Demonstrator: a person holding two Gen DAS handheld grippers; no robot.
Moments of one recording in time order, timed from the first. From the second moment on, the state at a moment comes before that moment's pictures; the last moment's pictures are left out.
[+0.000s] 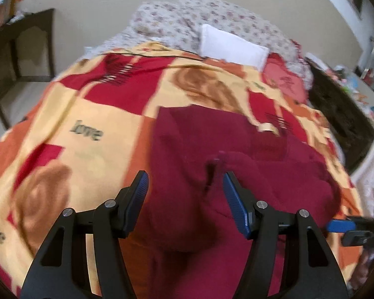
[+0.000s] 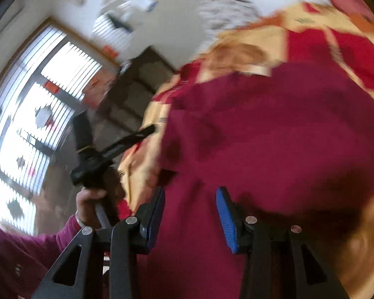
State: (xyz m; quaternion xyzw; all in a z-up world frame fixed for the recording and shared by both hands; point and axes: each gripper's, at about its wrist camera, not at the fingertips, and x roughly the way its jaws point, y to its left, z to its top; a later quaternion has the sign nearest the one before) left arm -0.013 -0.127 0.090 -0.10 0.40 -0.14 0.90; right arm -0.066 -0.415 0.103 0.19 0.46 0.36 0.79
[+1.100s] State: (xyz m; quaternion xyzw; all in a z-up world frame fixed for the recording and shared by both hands) left arm 0.020 -0.199 0.045 -0.07 0.49 -0.27 0.83; right arm -0.106 -0.495 0.051 0.31 0.45 0.28 0.79
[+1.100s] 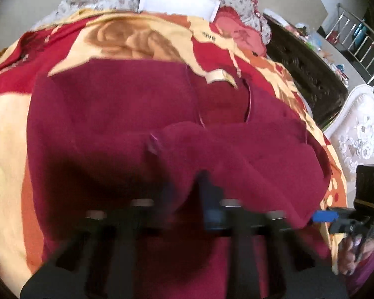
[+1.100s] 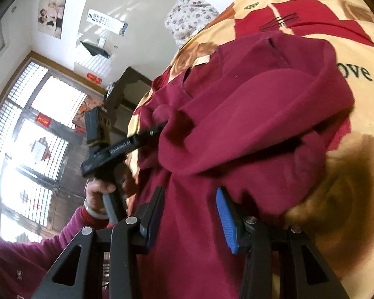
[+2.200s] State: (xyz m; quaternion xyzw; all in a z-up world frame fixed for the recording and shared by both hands) left arm -0.011 -0.080 0.096 -0.21 0.47 -0.18 0.84; right arm -0.017 -0.465 0.113 0.18 0.45 0.31 0.82
